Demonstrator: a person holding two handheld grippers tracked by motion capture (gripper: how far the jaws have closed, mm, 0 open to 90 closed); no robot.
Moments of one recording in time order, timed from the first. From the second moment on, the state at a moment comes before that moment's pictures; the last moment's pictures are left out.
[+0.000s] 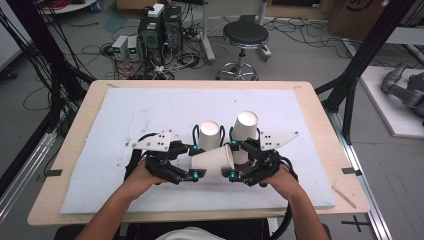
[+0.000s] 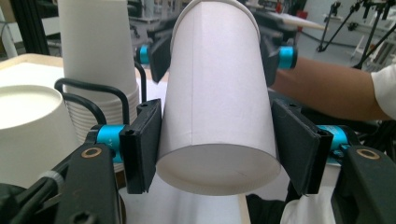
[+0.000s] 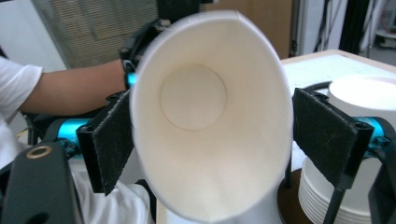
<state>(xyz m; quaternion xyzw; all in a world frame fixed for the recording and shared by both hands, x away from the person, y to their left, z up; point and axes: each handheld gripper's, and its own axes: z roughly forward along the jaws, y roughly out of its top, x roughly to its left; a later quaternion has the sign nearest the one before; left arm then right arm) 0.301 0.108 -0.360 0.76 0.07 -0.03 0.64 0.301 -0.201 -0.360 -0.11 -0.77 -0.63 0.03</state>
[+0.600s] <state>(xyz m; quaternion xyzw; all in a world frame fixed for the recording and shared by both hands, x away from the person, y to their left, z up) 0.298 0.099 -0.367 0.79 0.06 -0.04 0.61 0.300 -0.198 -0.355 -0.07 -0.79 -0.61 0.03</state>
